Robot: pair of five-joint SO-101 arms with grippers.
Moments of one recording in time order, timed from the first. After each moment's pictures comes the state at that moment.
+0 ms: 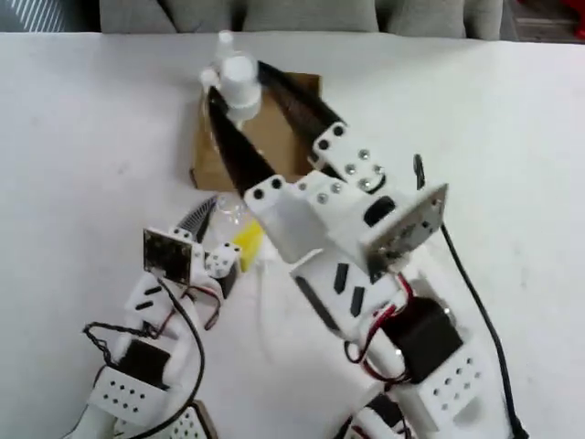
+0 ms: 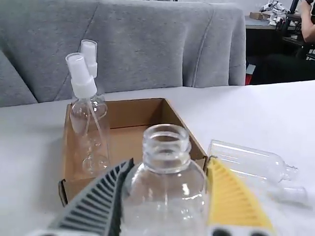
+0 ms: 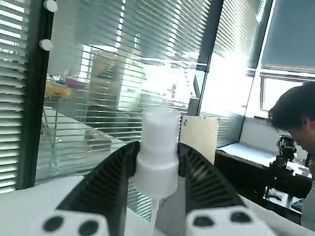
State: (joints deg) left arm 14.8 -87.1 97.6 9.2 5.8; right arm -42.2 -53.2 25.1 16.4 11.4
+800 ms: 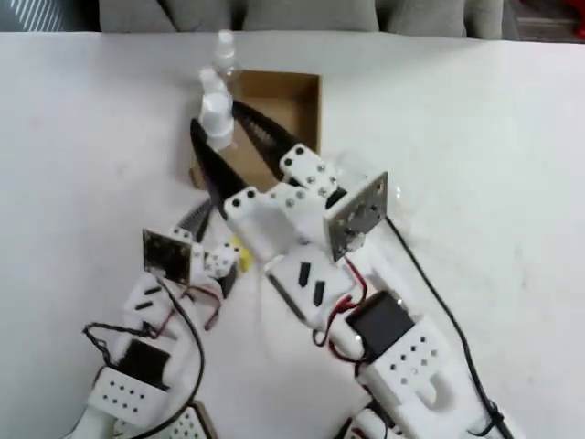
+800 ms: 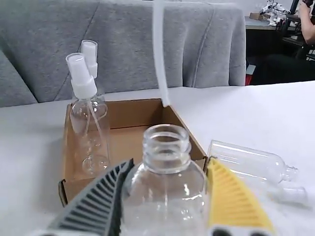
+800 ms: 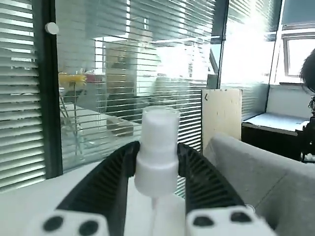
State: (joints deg) left arm 14.7 -87.1 97.6 9.2 5.8; right arm -43.3 -53.6 44.7 0.8 2.8
